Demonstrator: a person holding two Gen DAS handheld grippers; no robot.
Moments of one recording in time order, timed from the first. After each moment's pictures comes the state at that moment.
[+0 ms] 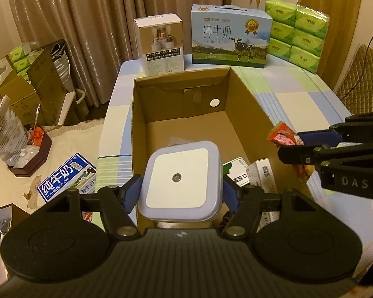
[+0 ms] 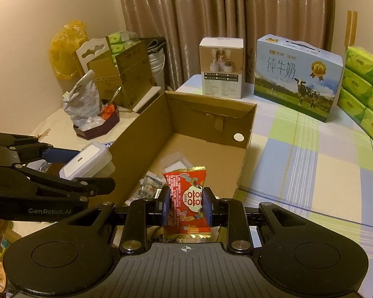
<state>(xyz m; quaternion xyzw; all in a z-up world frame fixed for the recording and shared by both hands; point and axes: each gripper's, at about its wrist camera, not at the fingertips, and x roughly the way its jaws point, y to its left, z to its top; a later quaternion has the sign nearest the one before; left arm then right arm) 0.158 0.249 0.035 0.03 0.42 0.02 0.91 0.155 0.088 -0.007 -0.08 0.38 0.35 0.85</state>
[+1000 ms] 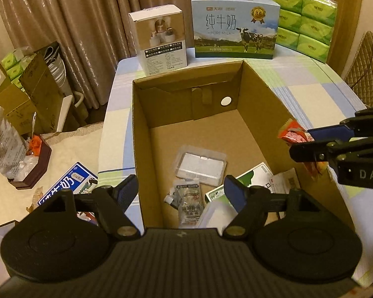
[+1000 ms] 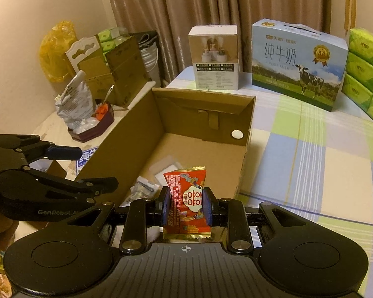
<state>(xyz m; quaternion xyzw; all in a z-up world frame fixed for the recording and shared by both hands) 0.208 0.264 0.012 0.05 0.43 0.02 0.90 0.197 0.100 -0.023 -0.06 0.41 0.34 0.84</state>
